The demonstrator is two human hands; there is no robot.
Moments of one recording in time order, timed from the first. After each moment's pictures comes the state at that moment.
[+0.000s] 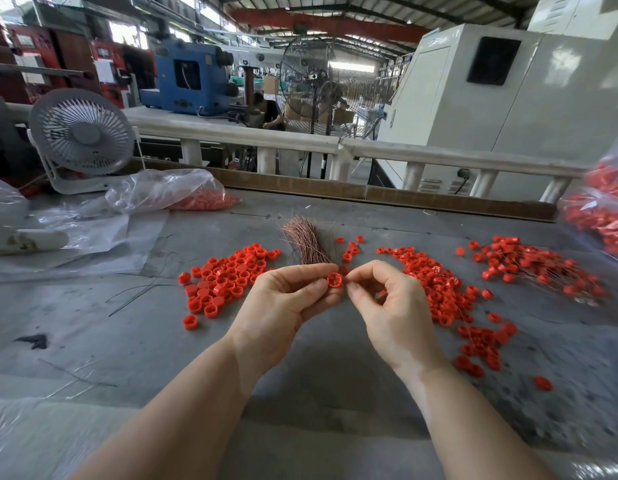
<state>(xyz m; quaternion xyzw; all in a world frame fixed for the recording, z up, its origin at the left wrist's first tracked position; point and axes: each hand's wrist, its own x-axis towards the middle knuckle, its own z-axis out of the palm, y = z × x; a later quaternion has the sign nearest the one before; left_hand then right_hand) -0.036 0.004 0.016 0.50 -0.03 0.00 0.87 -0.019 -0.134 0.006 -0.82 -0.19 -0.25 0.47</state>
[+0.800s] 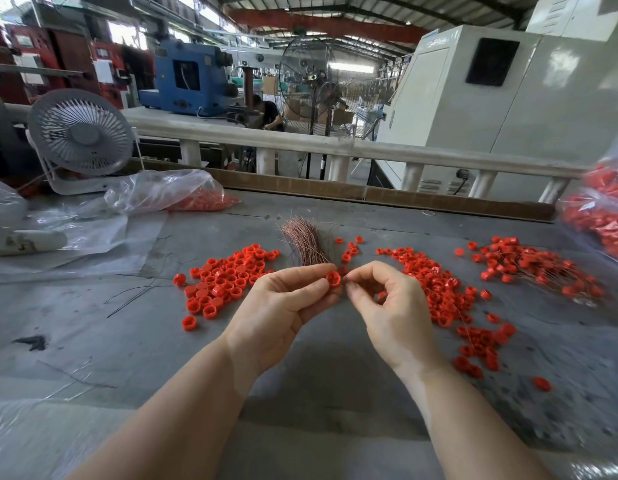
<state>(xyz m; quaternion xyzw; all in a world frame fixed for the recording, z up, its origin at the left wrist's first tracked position) -0.036 0.007 0.017 0.47 -0.03 -0.04 0.88 -0.018 -0.134 0.006 -0.82 -0.17 -0.24 0.49</state>
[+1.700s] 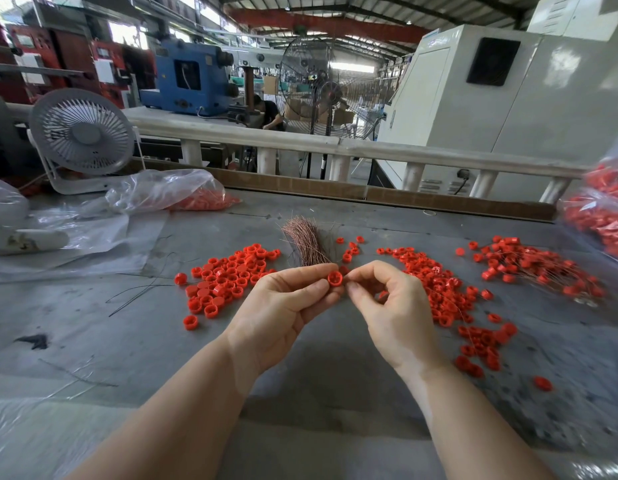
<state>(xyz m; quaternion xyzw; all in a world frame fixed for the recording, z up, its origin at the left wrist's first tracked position) -0.036 0.007 0.017 0.45 -0.02 -0.05 0.89 -0.019 -0.134 0.006 -0.82 -0.18 -0.24 0.49</state>
